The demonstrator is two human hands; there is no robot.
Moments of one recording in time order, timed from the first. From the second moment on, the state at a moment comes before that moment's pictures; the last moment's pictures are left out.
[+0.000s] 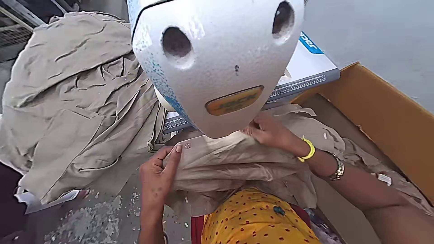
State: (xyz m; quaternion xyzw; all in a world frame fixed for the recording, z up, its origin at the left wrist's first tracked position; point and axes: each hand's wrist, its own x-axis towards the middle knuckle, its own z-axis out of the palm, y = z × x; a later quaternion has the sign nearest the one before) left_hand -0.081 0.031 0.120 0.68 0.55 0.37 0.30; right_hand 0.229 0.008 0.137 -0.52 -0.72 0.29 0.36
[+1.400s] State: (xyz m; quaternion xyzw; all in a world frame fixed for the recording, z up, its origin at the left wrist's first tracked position) left_hand 0.003 0.050 0.097 0.63 0.49 0.41 0.45; right_hand 0.275 0.037 0.135 -0.58 -0.69 0.02 0.44
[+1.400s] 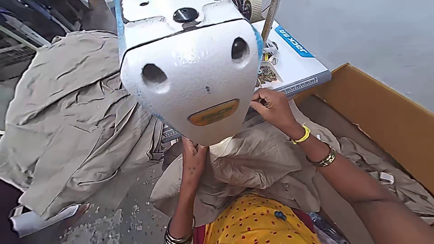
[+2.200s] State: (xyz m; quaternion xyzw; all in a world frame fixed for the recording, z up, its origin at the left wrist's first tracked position) left_hand -0.026 -0.002 0.114 0.76 0.35 0.41 0.36; right_hand 0.202 0.025 0.139 -0.35 -0.85 -0.20 0.35
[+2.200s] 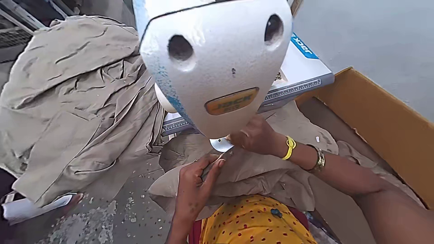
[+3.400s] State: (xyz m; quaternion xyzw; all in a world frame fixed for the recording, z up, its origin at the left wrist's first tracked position) left_hand -0.126 0.049 0.106 0.73 0.56 0.33 0.22; right_hand 0.248 0.011 0.114 -0.57 -0.67 0.23 0.42
